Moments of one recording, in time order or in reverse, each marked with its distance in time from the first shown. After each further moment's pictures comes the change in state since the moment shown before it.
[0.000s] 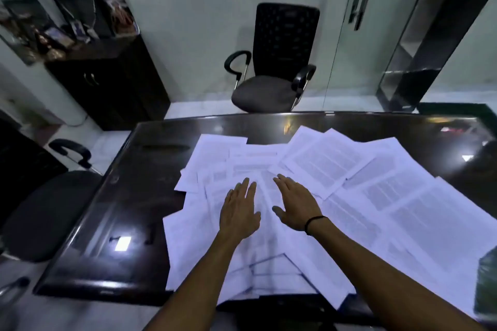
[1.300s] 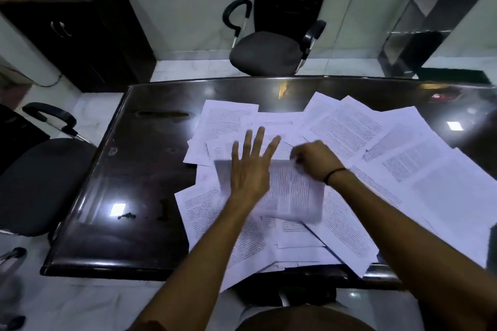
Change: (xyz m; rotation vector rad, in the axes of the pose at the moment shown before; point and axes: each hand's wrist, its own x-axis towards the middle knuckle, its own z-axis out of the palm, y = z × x) left_hand 0.028 -0.038 -0.038 0.008 0.205 0.107; right_hand 0.064 -0.025 -0.032 0.016 -0.060 0.101
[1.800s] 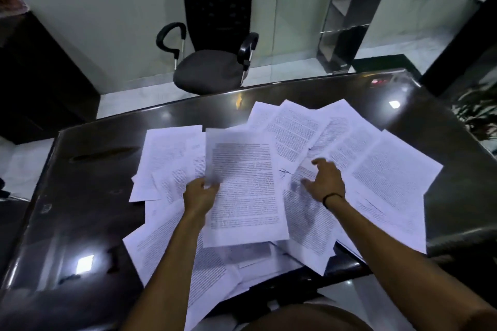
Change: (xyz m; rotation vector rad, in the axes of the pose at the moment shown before) left_hand 0.025 0.019 0.019 -0.943 -0.223 -0.708; right_hand -0.088 0.142 0.023 0.346 0.214 0.756
